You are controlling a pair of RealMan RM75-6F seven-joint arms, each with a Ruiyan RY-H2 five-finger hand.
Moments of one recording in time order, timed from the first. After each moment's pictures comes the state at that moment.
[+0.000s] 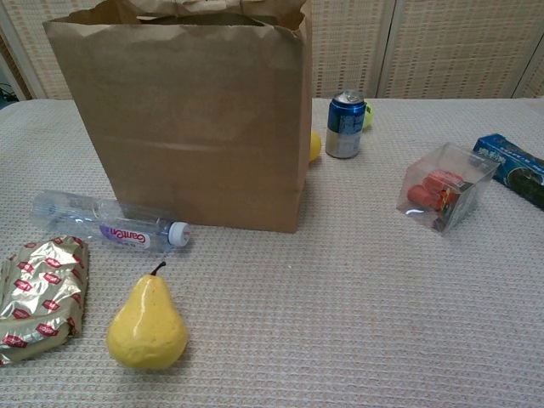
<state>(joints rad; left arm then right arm) -0.44 -1.27 -0.11 -0.83 1.49 1.44 0.04 0.12 -1.12 -0.08 -1.64 -1.72 1.47 0.34</state>
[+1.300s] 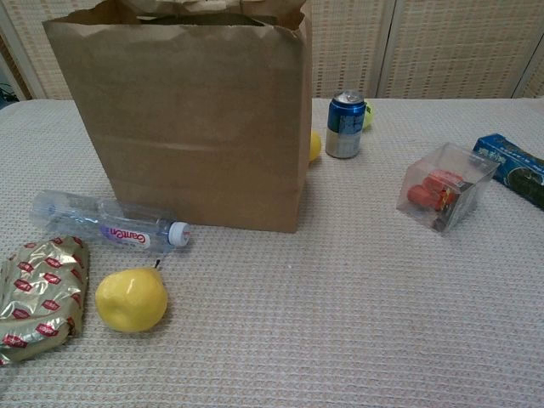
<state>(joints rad) -0.84 -1.45 -0.37 -1.11 1.43 1.39 0.55 0.12 -1.11 -0.10 -1.66 -1.72 1.46 0.36</state>
